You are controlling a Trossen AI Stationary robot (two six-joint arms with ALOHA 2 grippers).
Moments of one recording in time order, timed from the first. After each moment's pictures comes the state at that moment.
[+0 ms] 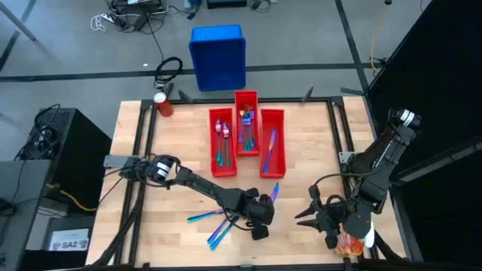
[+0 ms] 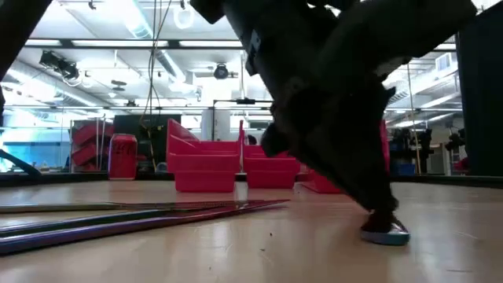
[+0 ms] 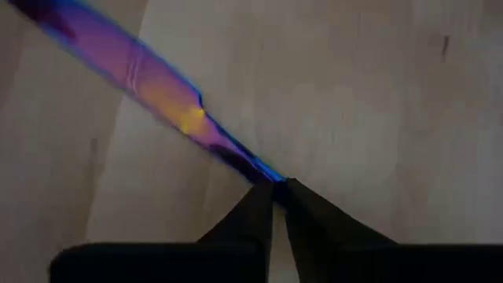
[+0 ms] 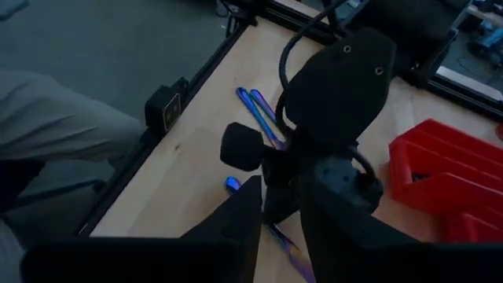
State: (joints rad) left arm -0.36 2.31 1.80 -0.53 -0.11 -0.56; right arm 0.97 1.26 0.96 -0.39 0.68 0.18
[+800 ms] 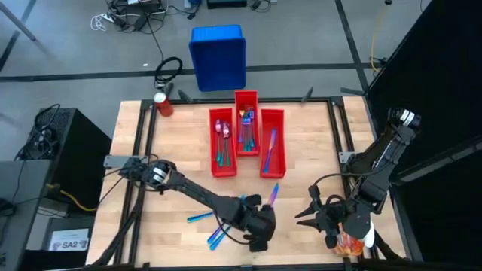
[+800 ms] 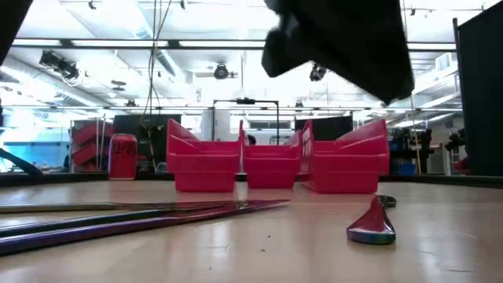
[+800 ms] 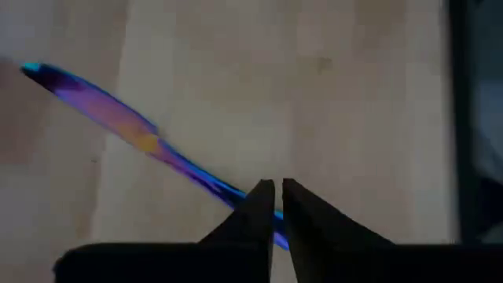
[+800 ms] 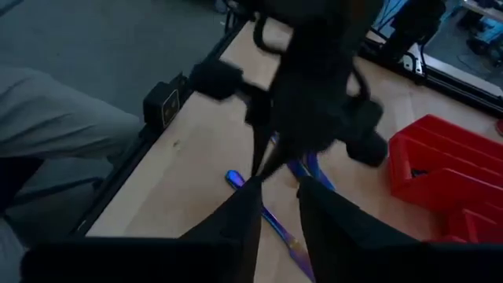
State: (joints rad) left arm -0.43 2.31 2.03 -0.75 -0.21 -0.48; right arm 0.97 1.26 0.96 -0.40 0.68 0.19
